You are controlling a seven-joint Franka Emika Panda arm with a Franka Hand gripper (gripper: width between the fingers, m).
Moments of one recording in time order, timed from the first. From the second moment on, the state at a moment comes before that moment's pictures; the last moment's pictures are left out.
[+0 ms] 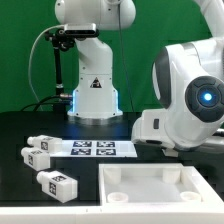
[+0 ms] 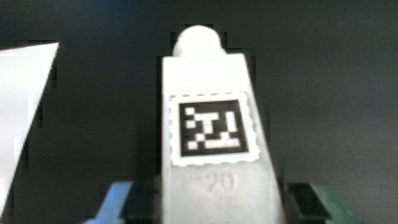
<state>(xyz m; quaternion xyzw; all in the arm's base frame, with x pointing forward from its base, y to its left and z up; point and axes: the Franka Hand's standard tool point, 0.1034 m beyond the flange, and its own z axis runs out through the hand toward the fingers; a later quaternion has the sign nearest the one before) 0.381 0.161 0.009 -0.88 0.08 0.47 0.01</state>
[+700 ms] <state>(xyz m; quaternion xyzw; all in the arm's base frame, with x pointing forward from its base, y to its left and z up) 0.467 0.116 0.064 -0.91 0.11 0.39 0.06</state>
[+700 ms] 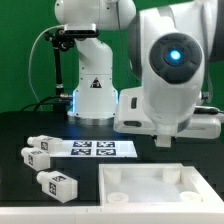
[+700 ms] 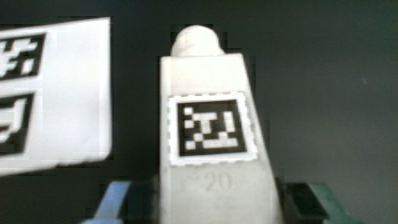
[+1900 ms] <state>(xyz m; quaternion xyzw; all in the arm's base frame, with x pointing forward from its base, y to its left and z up) 0.531 0.122 0.158 -0.99 0.09 -0.02 0.05</state>
